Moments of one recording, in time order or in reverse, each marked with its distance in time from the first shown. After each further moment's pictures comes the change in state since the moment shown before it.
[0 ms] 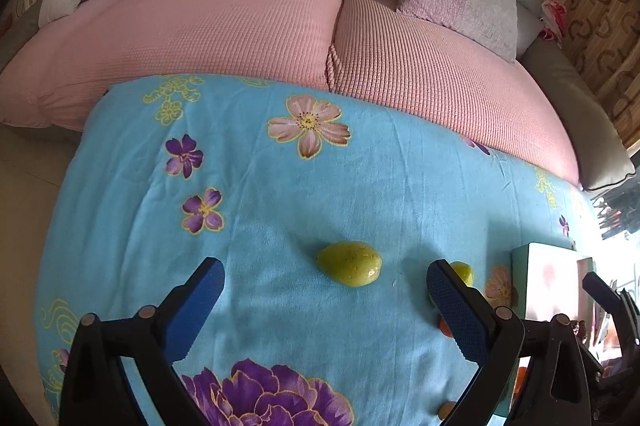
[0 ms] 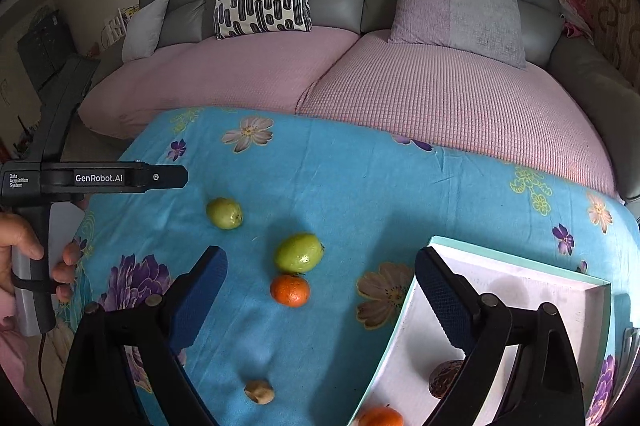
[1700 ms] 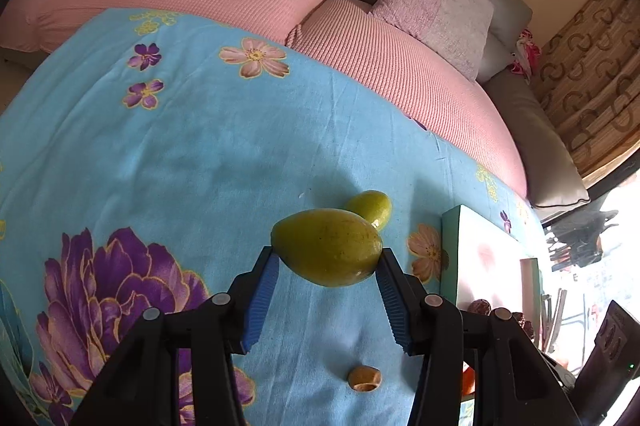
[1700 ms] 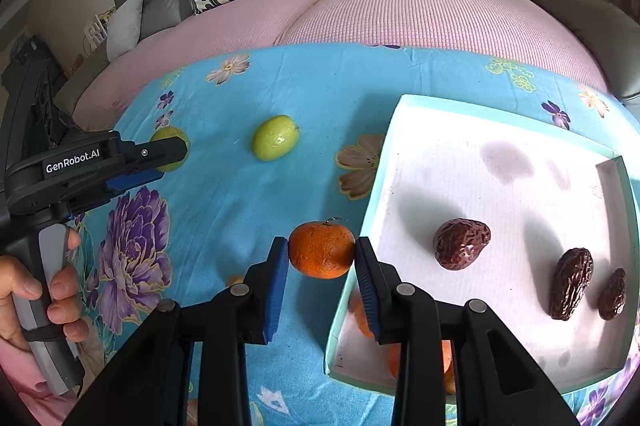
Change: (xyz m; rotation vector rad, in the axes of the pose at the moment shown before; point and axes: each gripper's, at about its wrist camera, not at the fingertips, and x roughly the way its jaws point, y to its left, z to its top) left arm -0.012 -0.046 -0.104 -0.168 -0.082 -0.203; right arm -0.019 -0.037 -0.101 0.158 0.093 0.025
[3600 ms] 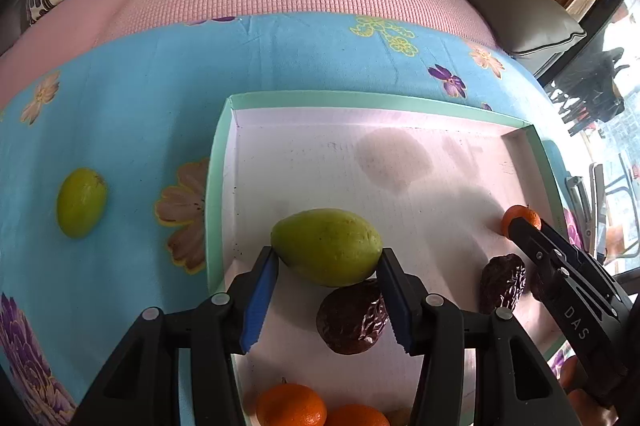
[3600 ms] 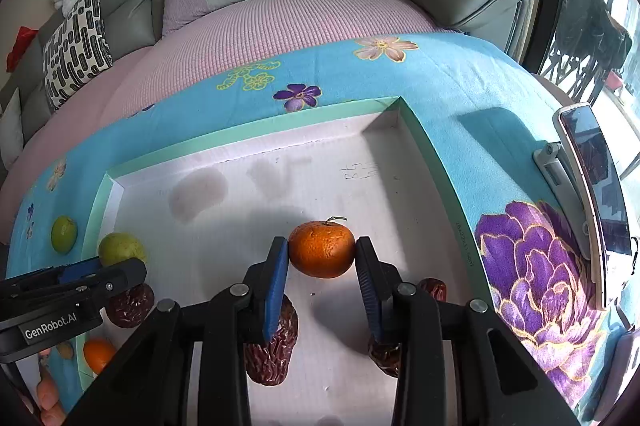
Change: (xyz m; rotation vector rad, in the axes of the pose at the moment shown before) left arm 0.128 -0.207 -0.059 0.417 0.253 0.096; right arm -0.019 -0.201 -0.017 0.346 -0.104 -0.314
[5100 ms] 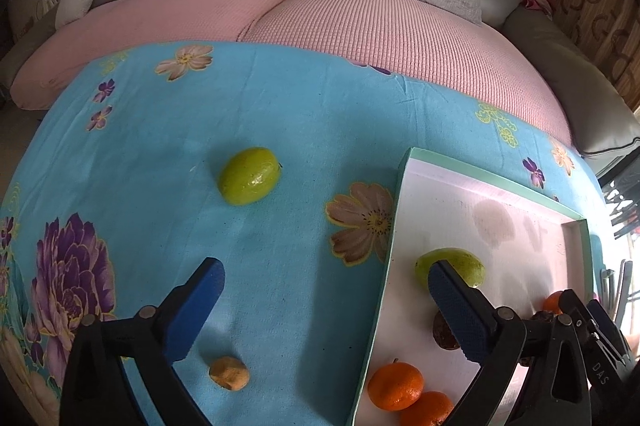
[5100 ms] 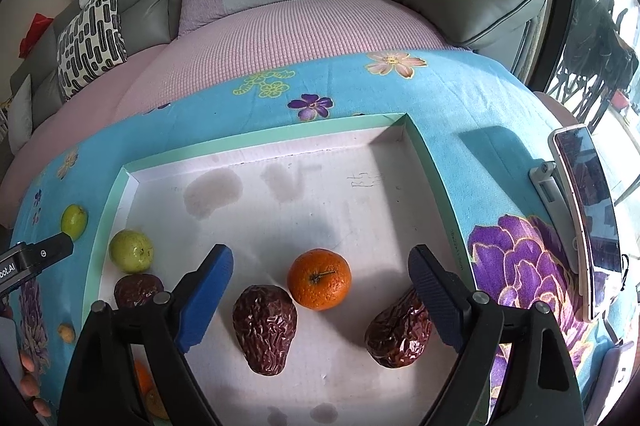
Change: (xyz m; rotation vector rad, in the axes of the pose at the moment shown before) left arm -0.060 0.072 -0.031 -0.300 -0.190 0.219; right arm -0.018 0.006 0.000 -0.067 -0.030 0.014
